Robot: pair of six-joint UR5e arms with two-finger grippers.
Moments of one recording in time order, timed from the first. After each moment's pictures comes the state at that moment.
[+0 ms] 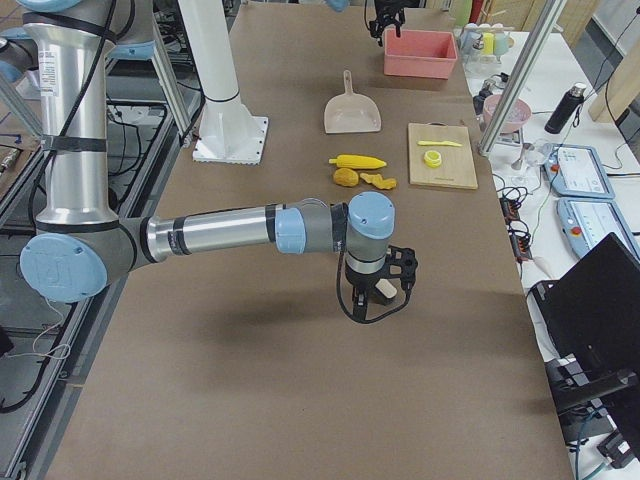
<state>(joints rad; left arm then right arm) -1.00 -1.98 -1.84 -1.72 -2.06 0.13 1.53 -1.61 1.78 -1.66 2.32 0.16</state>
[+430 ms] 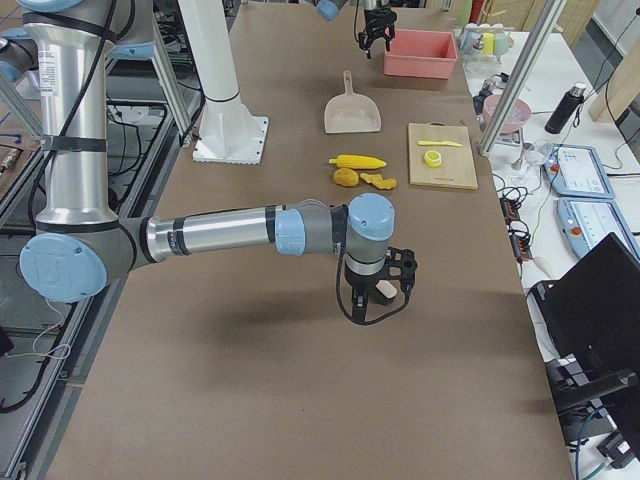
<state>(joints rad) -0.89 -1.98 -1.87 -1.71 -2.06 0.13 1.53 -1.61 1.78 -1.66 2.32 0.16</state>
